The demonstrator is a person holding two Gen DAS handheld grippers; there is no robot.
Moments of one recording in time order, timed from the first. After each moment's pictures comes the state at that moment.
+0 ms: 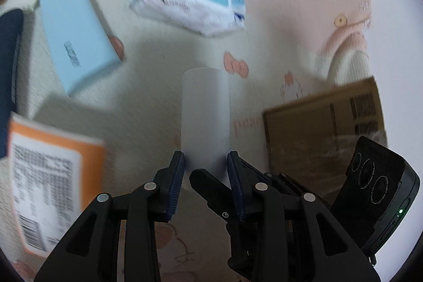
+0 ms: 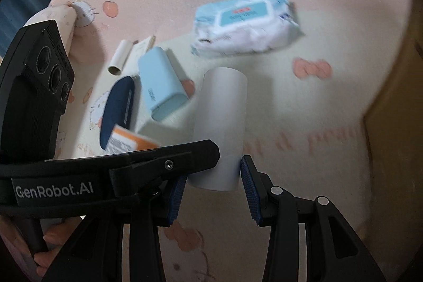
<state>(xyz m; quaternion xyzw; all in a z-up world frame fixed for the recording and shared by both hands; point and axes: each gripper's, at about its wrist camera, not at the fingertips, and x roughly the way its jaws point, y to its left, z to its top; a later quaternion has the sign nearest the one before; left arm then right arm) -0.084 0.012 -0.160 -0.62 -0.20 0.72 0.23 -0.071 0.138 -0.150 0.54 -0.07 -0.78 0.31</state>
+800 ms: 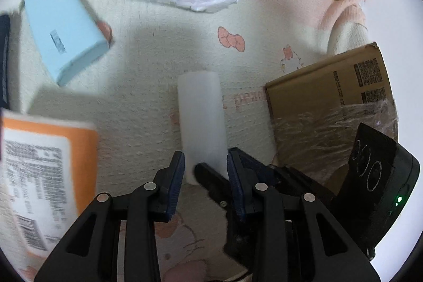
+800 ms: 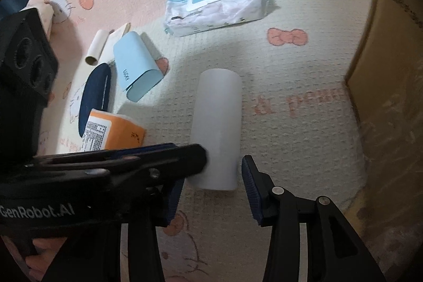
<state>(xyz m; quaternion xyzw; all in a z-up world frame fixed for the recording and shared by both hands) -0.078 0.017 -0.160 -0.64 -0.14 0.71 0.26 -0.062 0.138 -0.166 0.57 -0.06 -0.78 0.24</state>
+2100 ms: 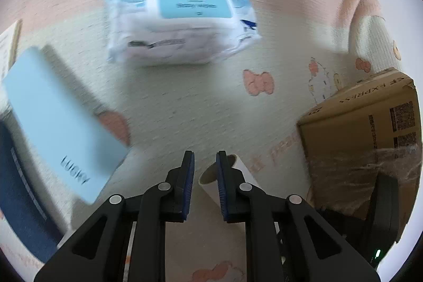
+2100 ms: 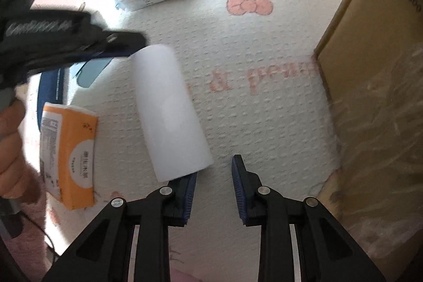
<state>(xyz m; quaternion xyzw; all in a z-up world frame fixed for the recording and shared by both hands) -0.159 0.017 -0.164 -0.63 -0.05 0.73 0.25 -0.086 0.154 -0.182 0.64 0.01 -0.75 0.14</state>
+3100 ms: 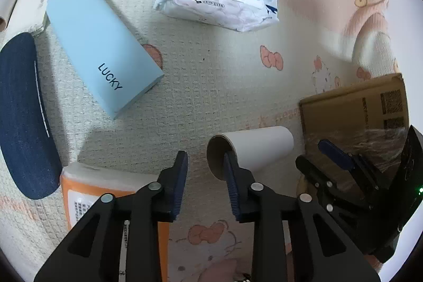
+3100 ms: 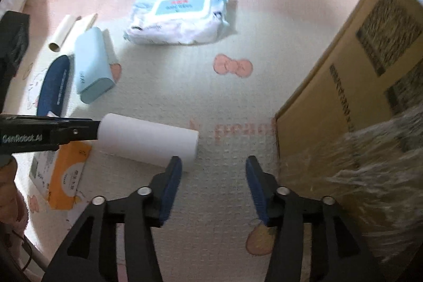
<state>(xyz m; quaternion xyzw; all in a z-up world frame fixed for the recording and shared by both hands) -0.119 -0.023 -0.164 -0.66 -0.12 0.71 0.21 -0.106 0.190 -0.126 0.56 0.10 -0.81 0.16</state>
